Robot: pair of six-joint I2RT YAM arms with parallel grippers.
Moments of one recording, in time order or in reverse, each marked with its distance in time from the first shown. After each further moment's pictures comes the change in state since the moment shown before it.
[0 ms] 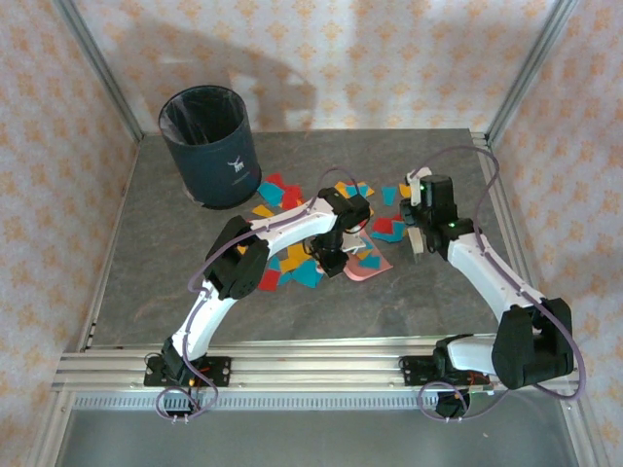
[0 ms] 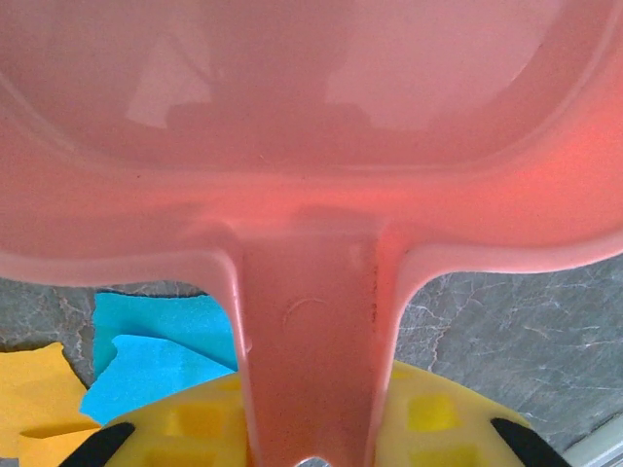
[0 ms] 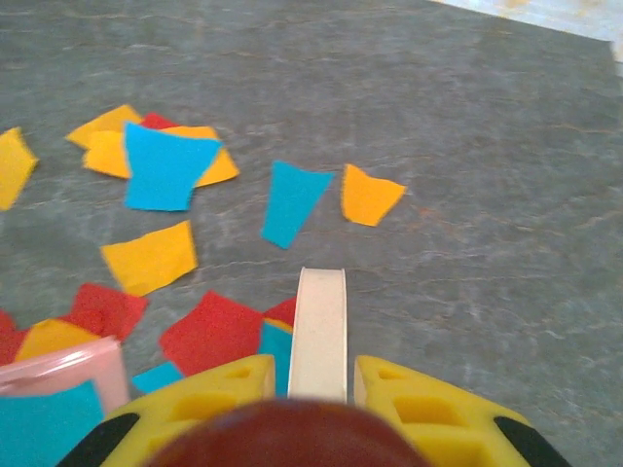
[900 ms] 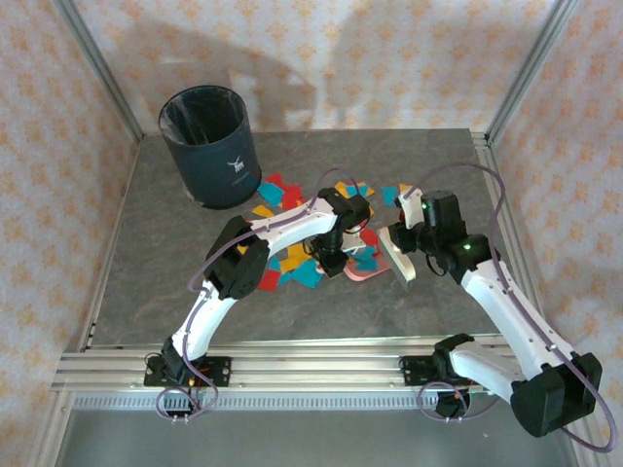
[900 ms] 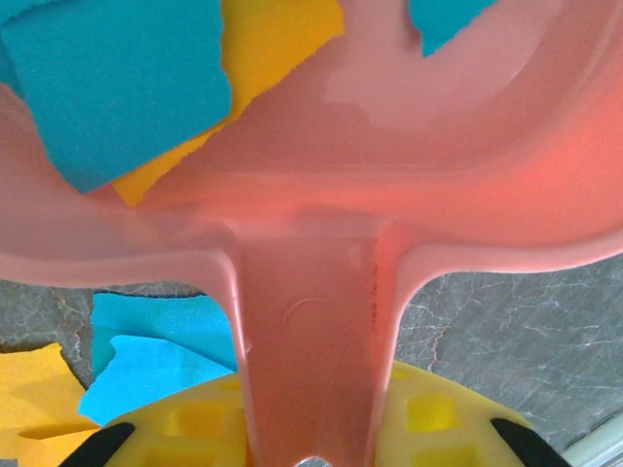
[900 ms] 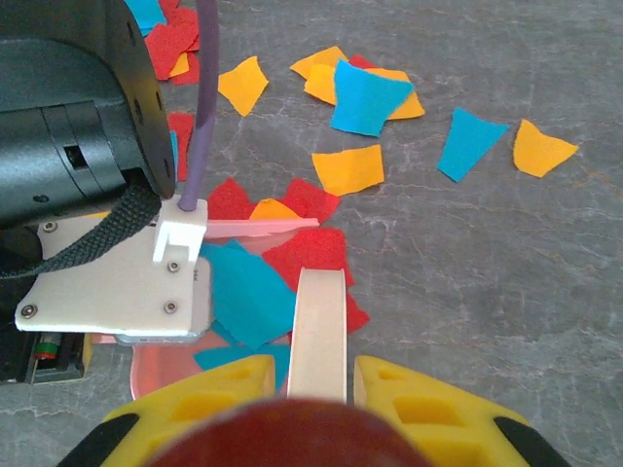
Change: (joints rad) left arm 0.000 0.000 -0.002 -0.002 -0.001 0.002; right arm 0.114 -0.263 0.013 -0.346 -0.168 0.023
